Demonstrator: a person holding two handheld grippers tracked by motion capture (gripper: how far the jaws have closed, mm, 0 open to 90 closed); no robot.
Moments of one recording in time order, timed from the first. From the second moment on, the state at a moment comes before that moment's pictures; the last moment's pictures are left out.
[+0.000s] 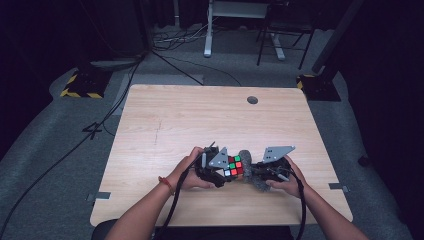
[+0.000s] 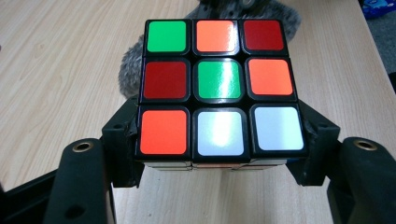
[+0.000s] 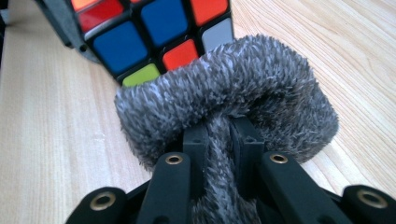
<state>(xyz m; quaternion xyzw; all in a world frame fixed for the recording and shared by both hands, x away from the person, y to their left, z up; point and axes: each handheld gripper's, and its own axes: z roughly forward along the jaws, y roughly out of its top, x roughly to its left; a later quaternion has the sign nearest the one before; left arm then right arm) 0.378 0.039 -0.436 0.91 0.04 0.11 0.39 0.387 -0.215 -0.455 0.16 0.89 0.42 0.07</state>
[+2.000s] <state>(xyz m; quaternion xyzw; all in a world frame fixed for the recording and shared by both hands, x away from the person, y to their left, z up) 0.394 0.053 -0.473 0.94 0.10 0.05 0.32 0.411 -0.258 -0.469 0.18 0.92 0.32 0.10</state>
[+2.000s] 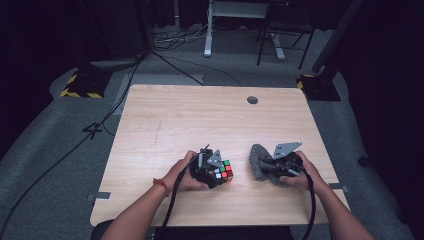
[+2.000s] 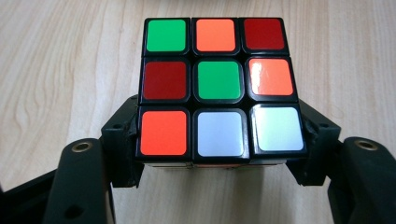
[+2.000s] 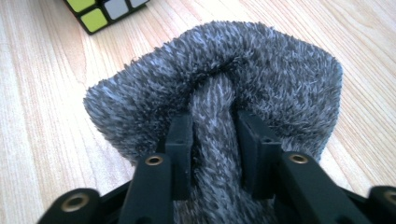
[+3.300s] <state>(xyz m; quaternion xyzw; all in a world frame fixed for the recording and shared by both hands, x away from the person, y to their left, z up) 0.352 0.078 -0.472 0.94 0.09 0.01 0.32 0.362 -0.198 -0.449 0.11 0.90 0.41 0.12</state>
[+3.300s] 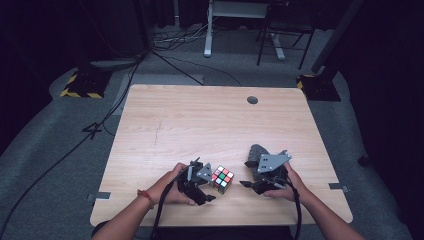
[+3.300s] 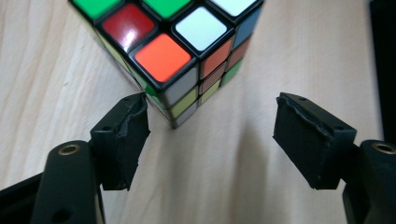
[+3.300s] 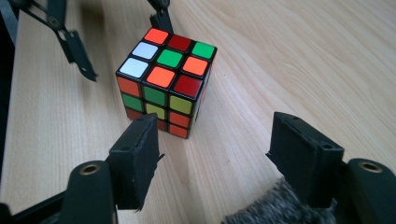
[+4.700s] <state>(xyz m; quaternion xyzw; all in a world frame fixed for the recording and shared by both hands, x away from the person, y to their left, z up) 0.388 0.041 -0.473 0.94 0.03 0.01 0.35 0.368 -0.184 -0.468 0.12 0.90 0.40 0.12</state>
